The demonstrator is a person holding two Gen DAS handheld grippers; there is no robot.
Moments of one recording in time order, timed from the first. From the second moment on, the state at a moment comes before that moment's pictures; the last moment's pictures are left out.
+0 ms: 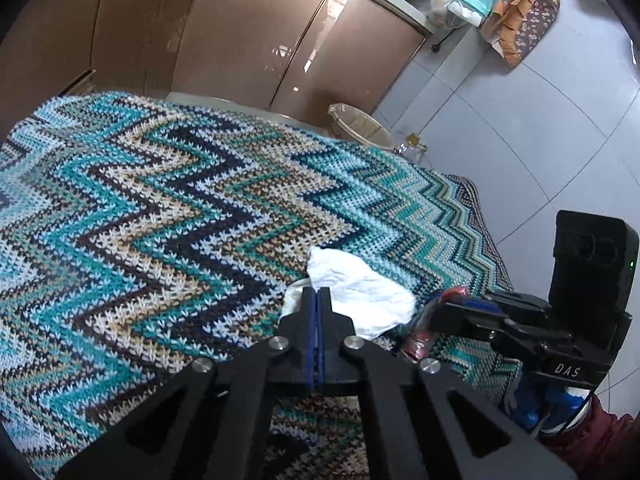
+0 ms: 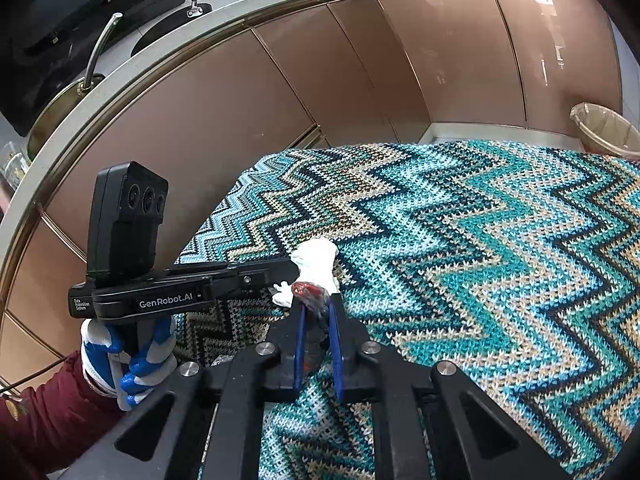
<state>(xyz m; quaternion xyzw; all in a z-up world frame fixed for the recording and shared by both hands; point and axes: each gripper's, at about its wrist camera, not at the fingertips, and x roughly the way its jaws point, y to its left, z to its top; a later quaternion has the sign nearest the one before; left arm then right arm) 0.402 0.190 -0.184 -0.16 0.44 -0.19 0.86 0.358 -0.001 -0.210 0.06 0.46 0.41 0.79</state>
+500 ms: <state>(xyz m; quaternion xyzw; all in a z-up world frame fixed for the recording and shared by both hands) 0.335 0.198 -0.109 -0.15 0.38 -0.17 0.90 0.306 -0.030 -0.151 0.07 0.42 0.40 0.82</state>
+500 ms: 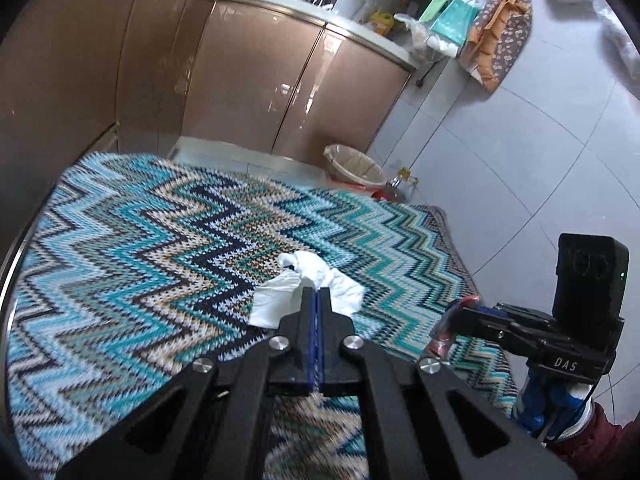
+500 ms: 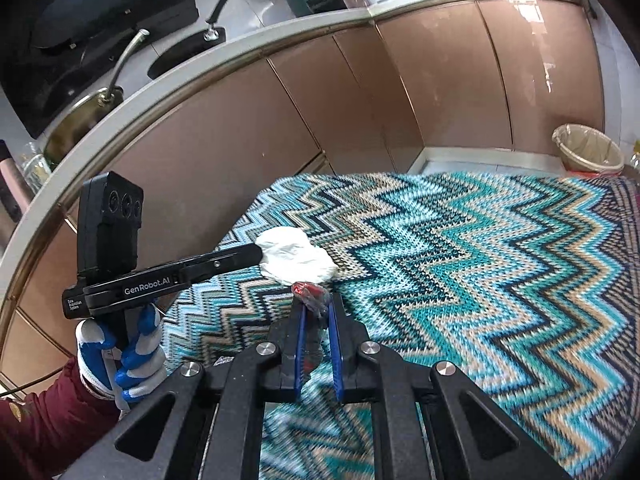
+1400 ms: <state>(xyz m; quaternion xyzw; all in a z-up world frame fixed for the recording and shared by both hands) 0.157 0.136 0.035 -0.10 0.27 -0.20 0.94 0.147 -0.154 -0.026 0.10 0.29 0.34 0.89</state>
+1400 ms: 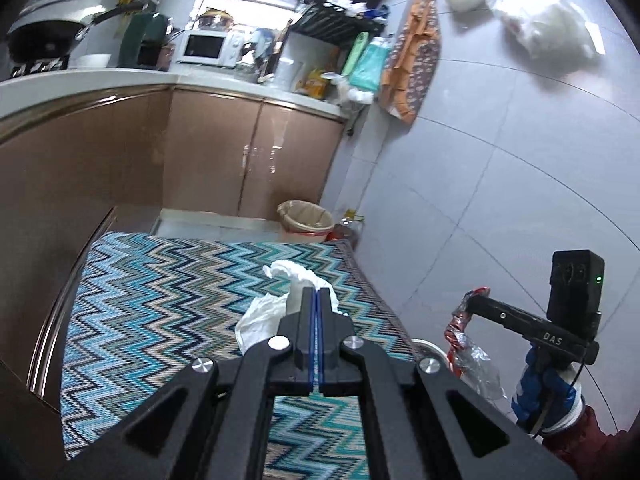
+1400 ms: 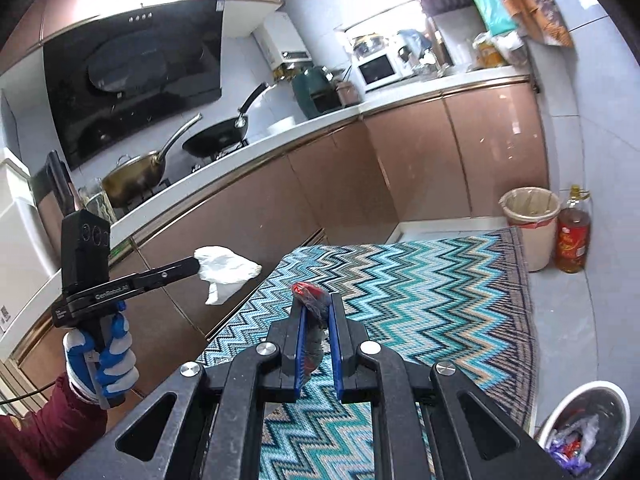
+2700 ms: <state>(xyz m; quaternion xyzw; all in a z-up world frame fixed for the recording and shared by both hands) 0.252 -0.311 -0.088 0.04 0.43 -0.42 0.80 0.166 -0.462 -0.137 0.13 0.34 -0.01 0.93</state>
